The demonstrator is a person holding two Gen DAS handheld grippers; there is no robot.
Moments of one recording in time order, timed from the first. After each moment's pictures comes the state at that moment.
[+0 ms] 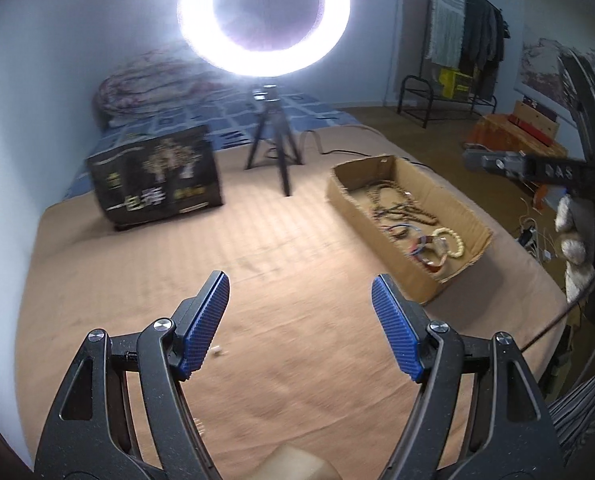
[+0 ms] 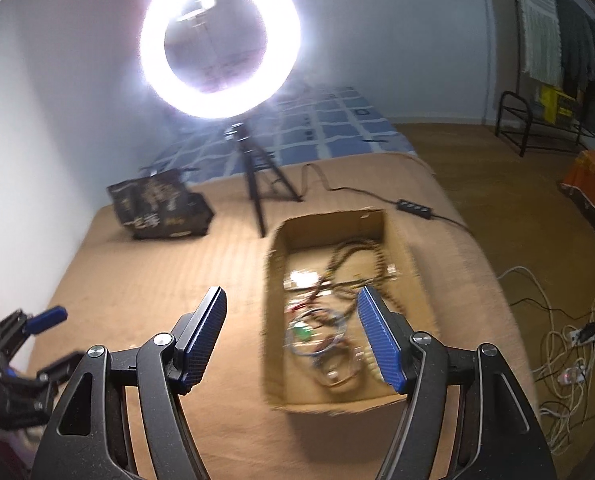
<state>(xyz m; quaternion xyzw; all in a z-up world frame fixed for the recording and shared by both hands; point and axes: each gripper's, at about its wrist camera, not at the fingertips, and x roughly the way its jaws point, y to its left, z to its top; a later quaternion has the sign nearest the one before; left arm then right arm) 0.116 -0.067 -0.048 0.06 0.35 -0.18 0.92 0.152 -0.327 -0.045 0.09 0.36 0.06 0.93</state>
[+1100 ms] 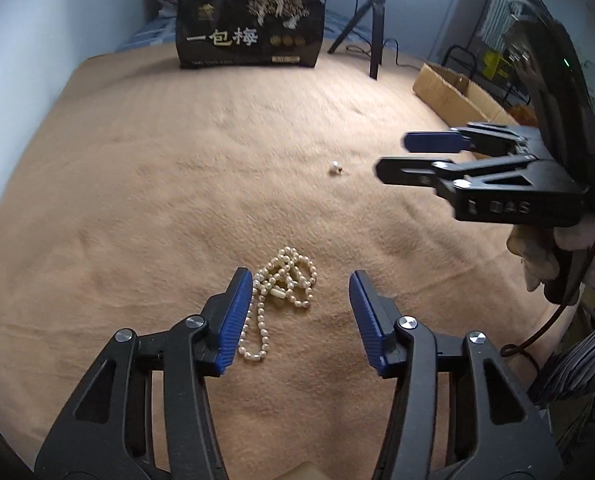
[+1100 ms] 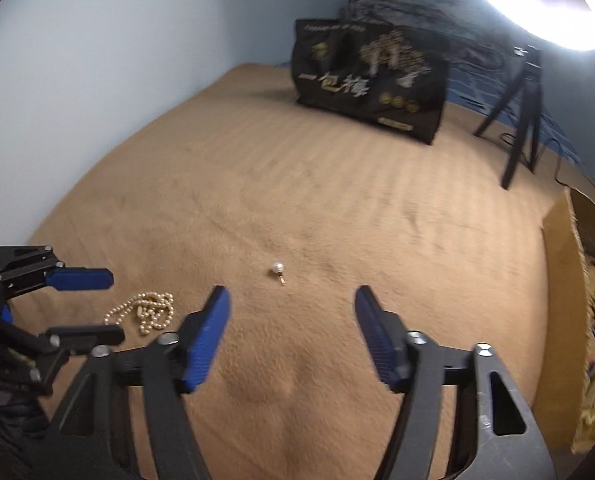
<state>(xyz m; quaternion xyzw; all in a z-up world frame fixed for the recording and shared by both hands) 0.080 0.066 -0.178 0.00 0.47 -0.15 0.87 0.172 -0.087 -0.168 -0.08 0.42 0.29 0.86</state>
